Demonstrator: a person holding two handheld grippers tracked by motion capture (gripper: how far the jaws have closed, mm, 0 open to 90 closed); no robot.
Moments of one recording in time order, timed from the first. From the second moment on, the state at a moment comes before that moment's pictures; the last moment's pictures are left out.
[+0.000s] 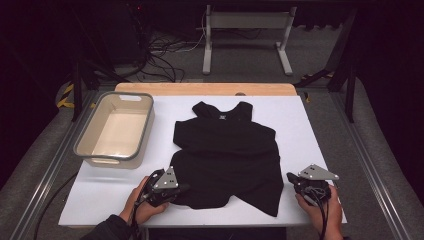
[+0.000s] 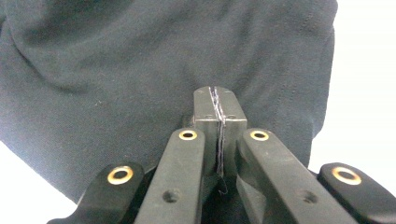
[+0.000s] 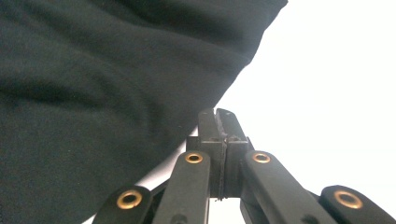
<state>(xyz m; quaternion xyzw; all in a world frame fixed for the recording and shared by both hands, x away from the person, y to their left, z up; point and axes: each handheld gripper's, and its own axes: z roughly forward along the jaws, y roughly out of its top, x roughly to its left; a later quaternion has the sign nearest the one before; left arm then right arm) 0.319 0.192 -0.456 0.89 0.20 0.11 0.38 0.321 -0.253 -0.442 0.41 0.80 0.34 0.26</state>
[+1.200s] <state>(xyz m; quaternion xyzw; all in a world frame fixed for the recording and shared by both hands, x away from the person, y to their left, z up) 0.302 0.176 -0.453 0.90 0.16 0.11 0.40 0.308 -0.164 -0.458 0.21 0.90 0.37 0.13</state>
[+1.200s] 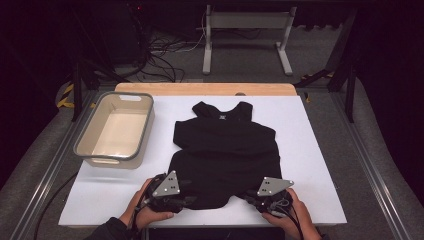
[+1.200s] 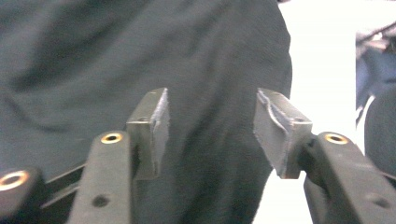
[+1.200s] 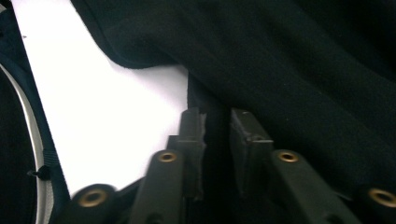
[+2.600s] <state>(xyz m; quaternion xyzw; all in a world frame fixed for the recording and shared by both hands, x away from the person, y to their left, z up) 0.245 0.193 -0.443 0.90 0.12 0.05 0.40 0.236 -0.207 -0.431 0.14 0.91 0.39 0.08</state>
